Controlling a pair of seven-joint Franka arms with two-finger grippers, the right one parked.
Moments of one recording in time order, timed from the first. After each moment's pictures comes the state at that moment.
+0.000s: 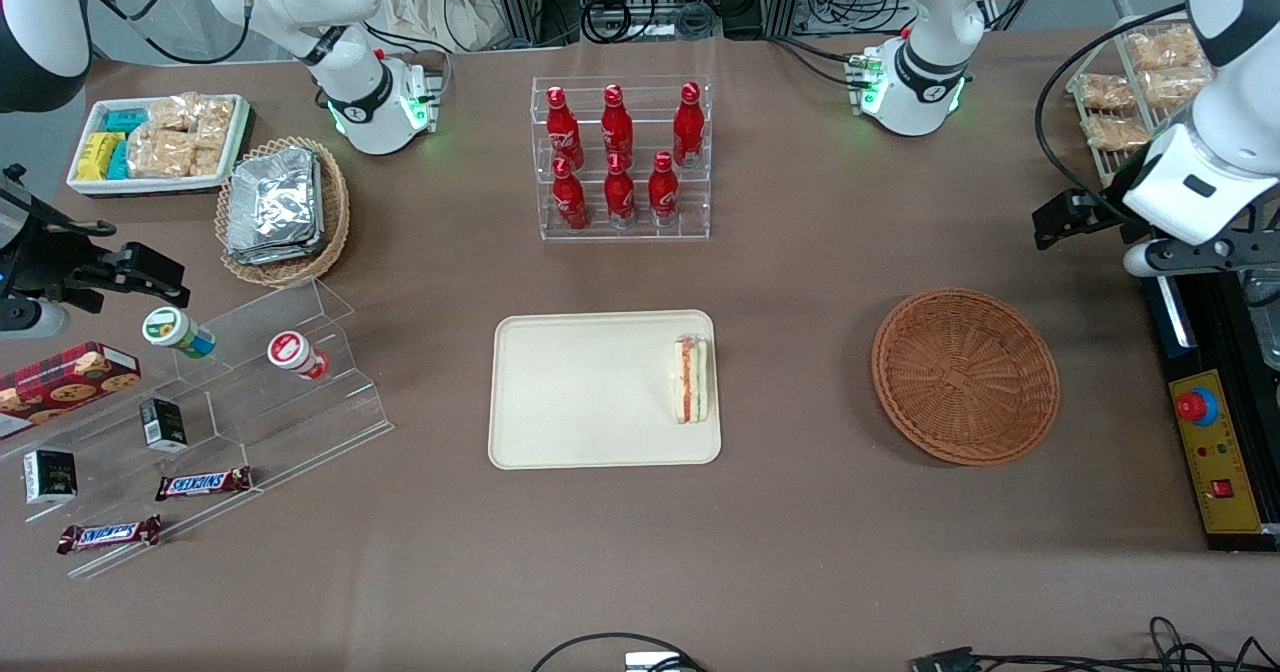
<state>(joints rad) 0.08 -0.08 -0.16 -1.76 0.01 1.60 -0.13</state>
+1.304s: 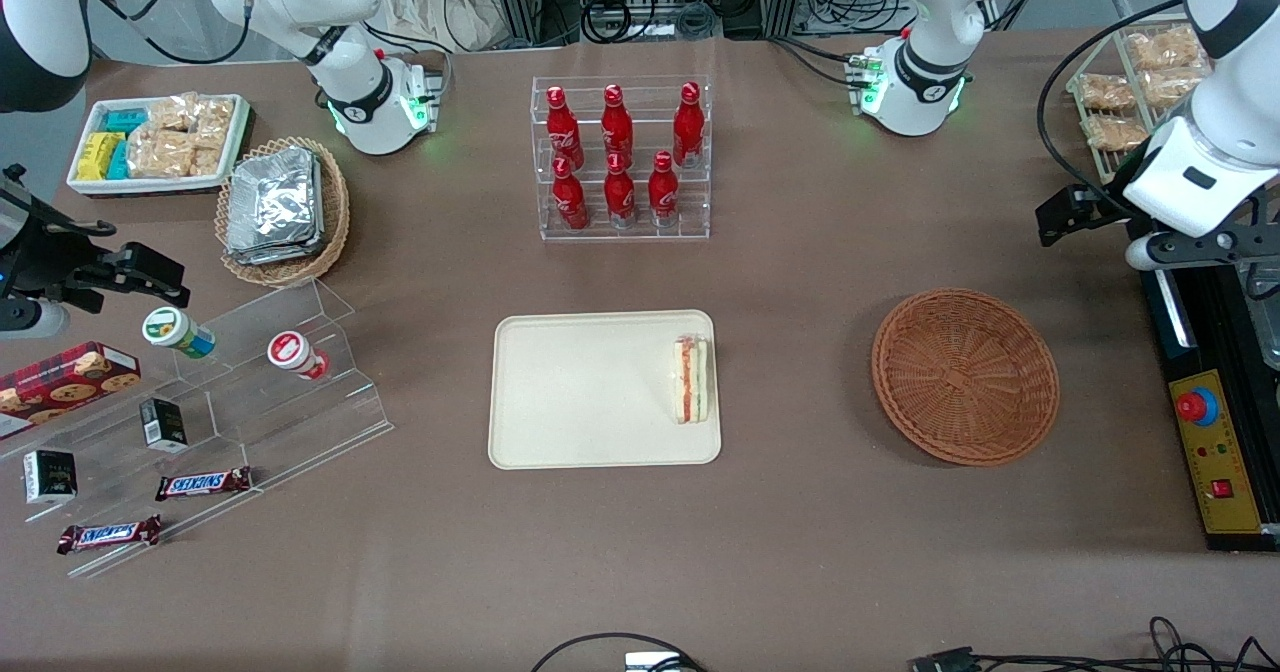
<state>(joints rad) 0.07 -0.08 -0.15 -1.75 0.03 1.59 -0.13</state>
